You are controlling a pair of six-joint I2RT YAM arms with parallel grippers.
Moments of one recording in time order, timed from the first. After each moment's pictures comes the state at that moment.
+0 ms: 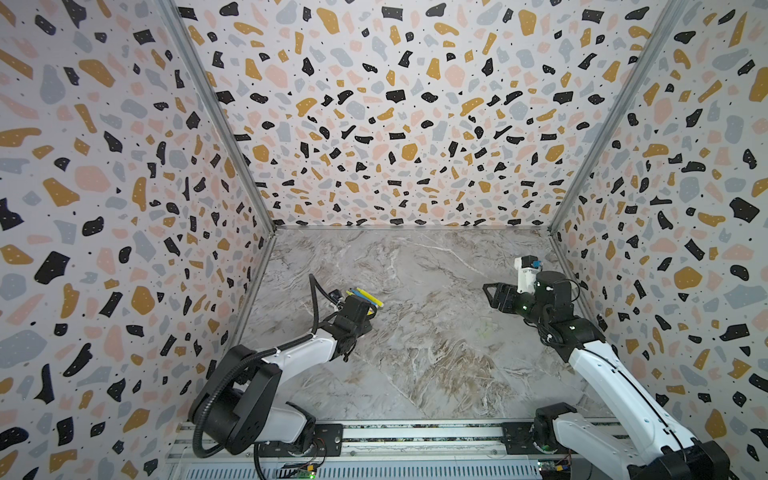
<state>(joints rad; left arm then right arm) -0.52 1.37 0.60 -0.15 -0.27 -0.88 0.25 0.96 0.76 -0.30 -0.24 0.40</state>
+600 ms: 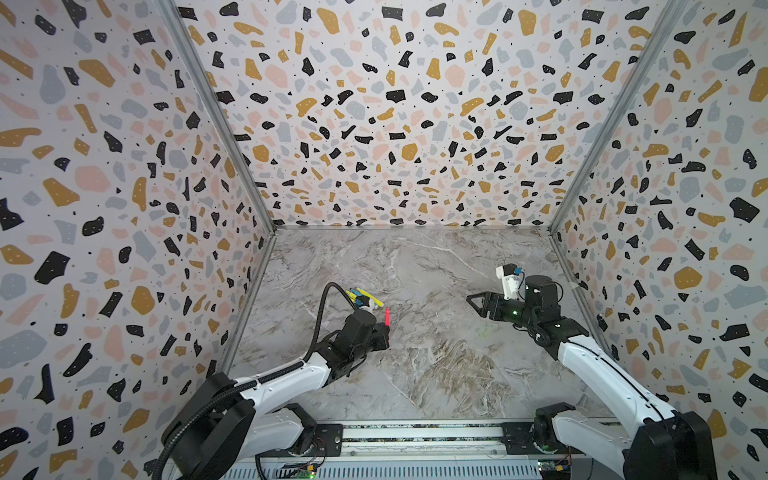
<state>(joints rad) -0.69 1.19 0.45 0.10 -0.02 -0.74 0.26 1.07 0.64 -0.15 -0.53 0.48</state>
